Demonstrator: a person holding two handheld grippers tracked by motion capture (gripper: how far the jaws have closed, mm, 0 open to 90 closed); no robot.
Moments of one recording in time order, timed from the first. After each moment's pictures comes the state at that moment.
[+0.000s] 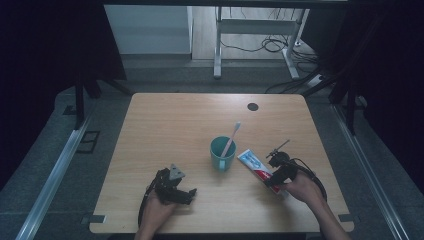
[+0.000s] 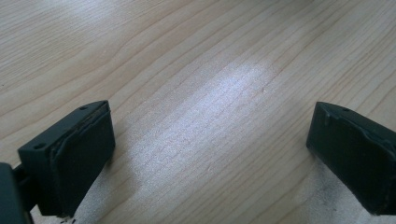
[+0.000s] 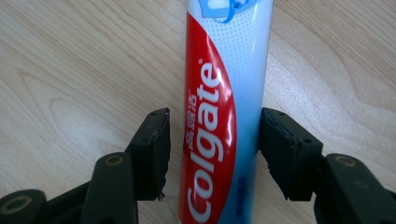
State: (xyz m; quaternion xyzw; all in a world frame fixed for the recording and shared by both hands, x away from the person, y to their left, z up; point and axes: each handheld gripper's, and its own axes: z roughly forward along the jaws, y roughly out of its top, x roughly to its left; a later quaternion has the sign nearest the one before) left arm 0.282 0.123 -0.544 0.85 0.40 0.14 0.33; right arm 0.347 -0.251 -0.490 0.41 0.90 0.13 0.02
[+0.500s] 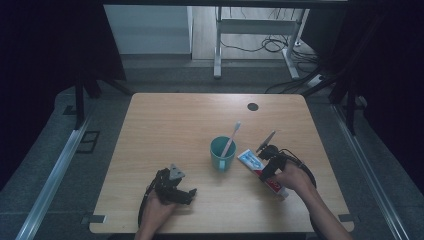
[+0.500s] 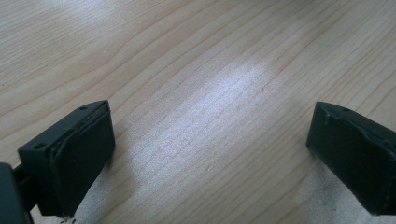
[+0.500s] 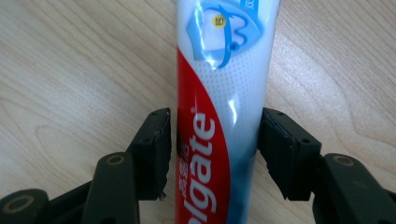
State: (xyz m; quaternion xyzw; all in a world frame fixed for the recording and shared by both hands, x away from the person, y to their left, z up) left arm 0.282 0.123 -0.544 0.85 0.40 0.14 0.33; right arm 0.377 -0.224 -0.493 0.42 0.91 0.06 0.00
